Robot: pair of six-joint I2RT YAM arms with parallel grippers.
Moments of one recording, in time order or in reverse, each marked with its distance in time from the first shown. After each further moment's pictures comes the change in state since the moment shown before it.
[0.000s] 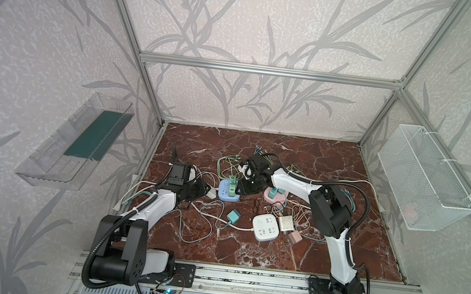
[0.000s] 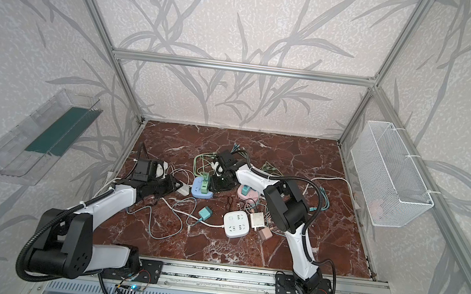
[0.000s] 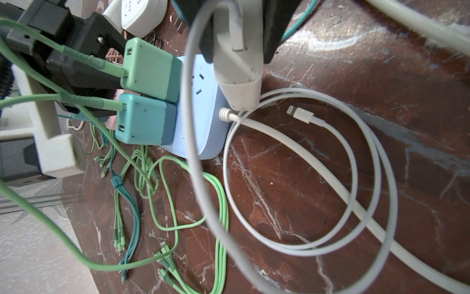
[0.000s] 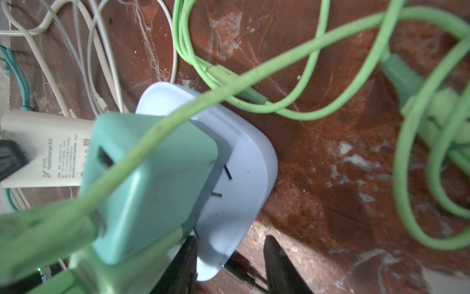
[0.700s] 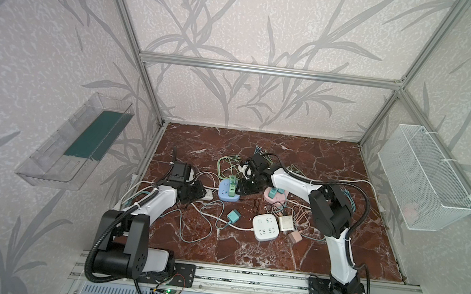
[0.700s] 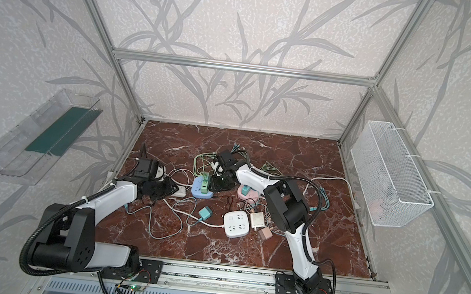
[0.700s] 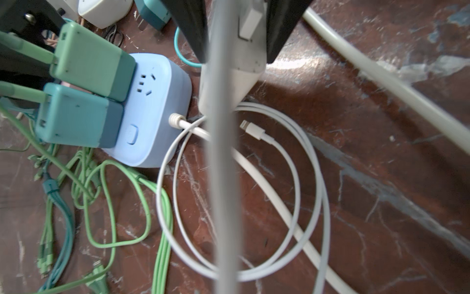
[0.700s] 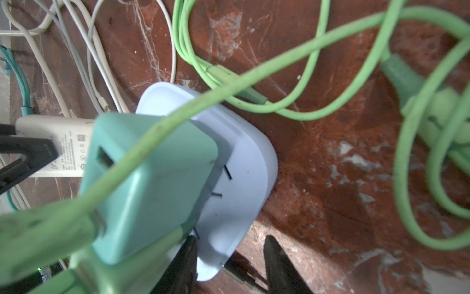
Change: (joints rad) left arm 0.005 0.034 0.047 -0.160 -0.118 0.039; right arm 0.000 0.000 0.000 0.000 0.000 0.000
